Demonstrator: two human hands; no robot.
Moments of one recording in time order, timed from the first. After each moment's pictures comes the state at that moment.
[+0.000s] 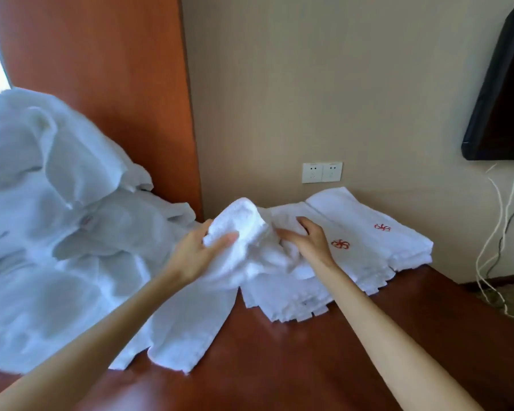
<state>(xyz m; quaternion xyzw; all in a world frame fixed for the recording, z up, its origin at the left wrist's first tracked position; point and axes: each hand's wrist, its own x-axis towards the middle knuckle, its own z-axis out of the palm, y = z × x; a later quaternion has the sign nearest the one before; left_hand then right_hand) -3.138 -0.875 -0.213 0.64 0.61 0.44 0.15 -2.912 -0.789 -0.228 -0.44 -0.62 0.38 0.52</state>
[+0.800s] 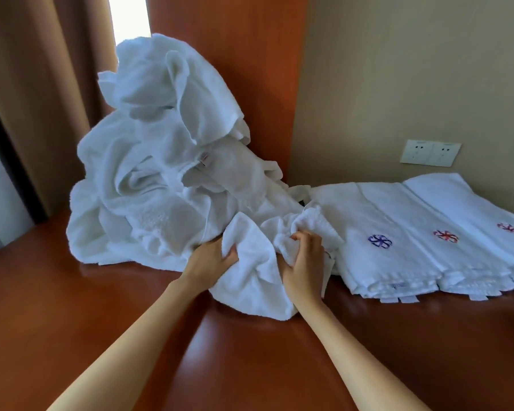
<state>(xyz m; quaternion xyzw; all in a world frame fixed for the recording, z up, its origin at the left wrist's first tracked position) -3.247 -0.956 -0.324 0.58 0.73 0.35 0.07 -3.056 -0.890 -0.329 -0.40 -0.75 0.16 0.49</state>
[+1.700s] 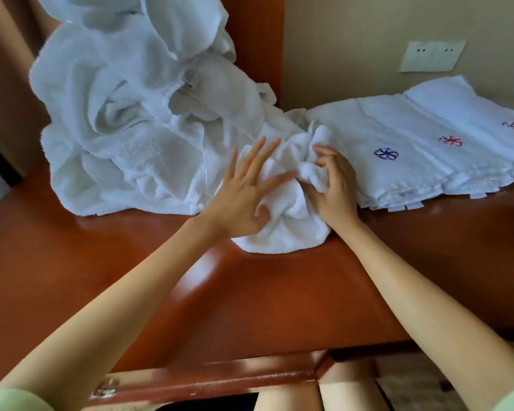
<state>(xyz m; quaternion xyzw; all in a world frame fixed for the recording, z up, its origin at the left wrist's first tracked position) -3.208 -0.982 -0.292 0.80 0.54 0.23 -0.12 -3.020 -0.877 -0.330 -0.34 -0.79 0.06 0.50</state>
